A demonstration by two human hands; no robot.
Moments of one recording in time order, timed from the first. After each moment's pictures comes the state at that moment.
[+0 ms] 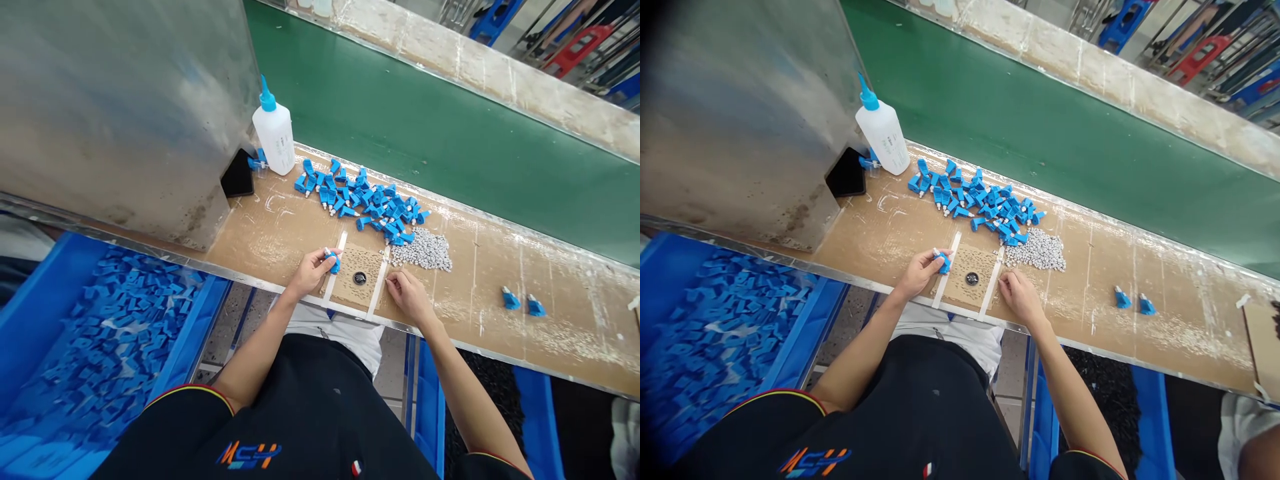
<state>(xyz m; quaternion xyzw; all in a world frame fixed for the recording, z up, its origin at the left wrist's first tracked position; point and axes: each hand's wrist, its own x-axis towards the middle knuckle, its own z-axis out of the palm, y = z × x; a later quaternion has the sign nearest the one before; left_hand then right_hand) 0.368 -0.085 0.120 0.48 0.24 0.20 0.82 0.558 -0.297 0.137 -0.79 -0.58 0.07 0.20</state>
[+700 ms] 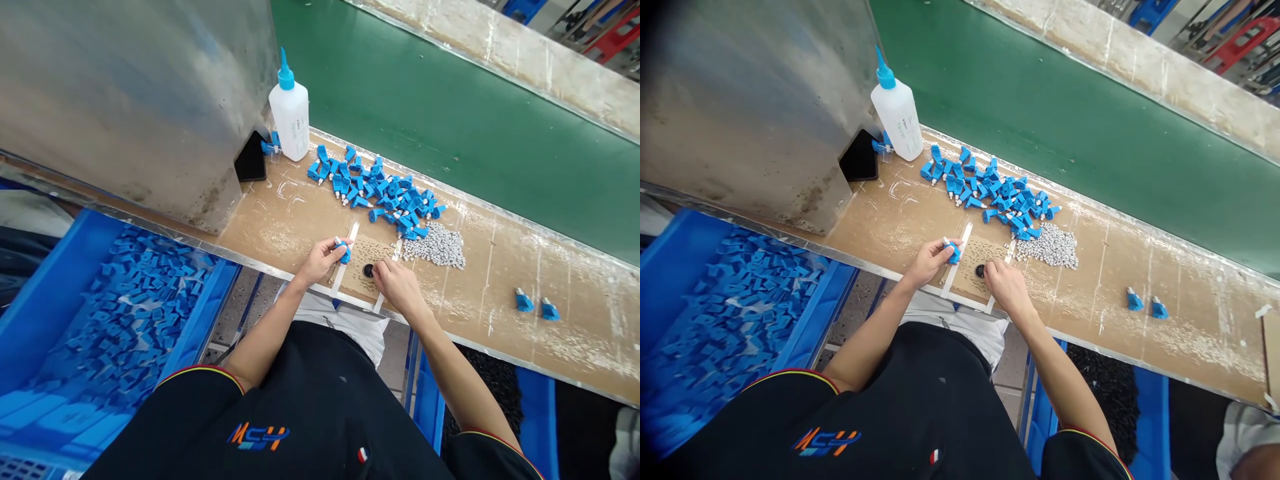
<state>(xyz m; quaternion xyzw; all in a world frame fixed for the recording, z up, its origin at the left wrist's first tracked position) 0.368 -0.085 0.118 0.45 0.23 0.20 0.84 0.518 -0.247 0.151 -0.77 -0.64 0.04 0.00</state>
